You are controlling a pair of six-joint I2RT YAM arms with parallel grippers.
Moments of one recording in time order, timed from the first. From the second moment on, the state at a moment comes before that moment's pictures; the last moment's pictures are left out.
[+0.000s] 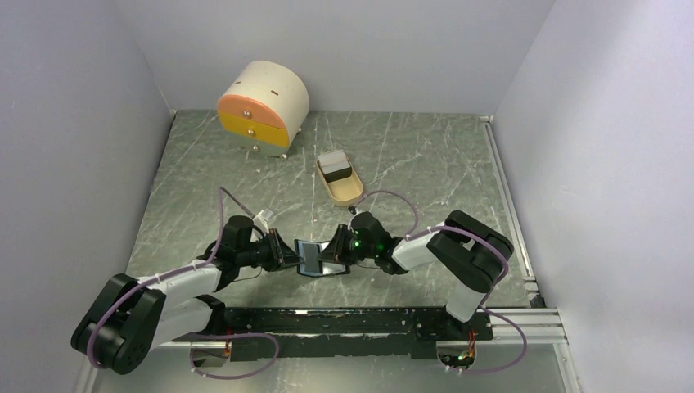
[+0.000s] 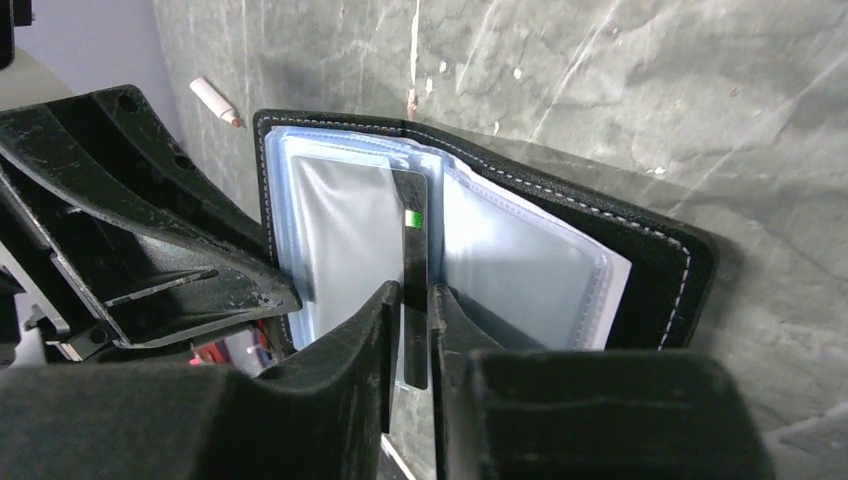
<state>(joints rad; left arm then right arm) -0.44 1.11 0.17 0.29 0.55 -0.91 0.88 1.71 0.52 0.60 -0.26 1.07</state>
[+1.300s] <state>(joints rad) -0.45 1.14 0.13 0.51 0.65 -0.95 0.89 1.71 0.47 0.68 -0.30 1.10</state>
